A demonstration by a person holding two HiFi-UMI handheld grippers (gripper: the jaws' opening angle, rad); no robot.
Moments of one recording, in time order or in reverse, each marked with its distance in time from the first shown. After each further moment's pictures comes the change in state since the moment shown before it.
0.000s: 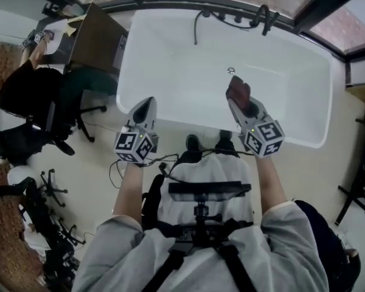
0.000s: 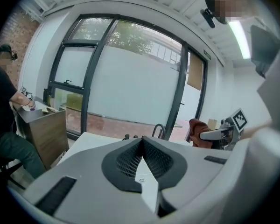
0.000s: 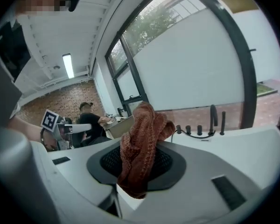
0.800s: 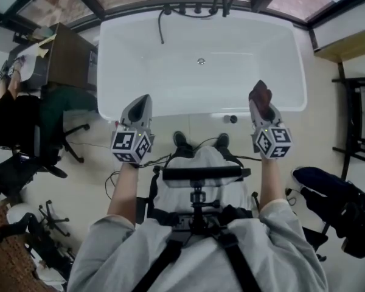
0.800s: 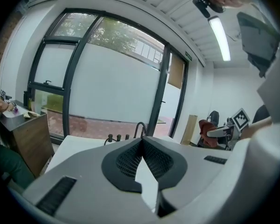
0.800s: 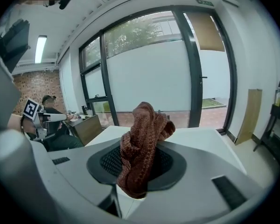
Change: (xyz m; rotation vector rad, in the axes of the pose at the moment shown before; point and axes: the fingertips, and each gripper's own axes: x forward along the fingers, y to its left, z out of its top) left arm -0.032 -0.054 0.003 0.089 0.039 -0.189; right arm -0.172 -0.018 -0.046 0.048 -0.025 -0.521
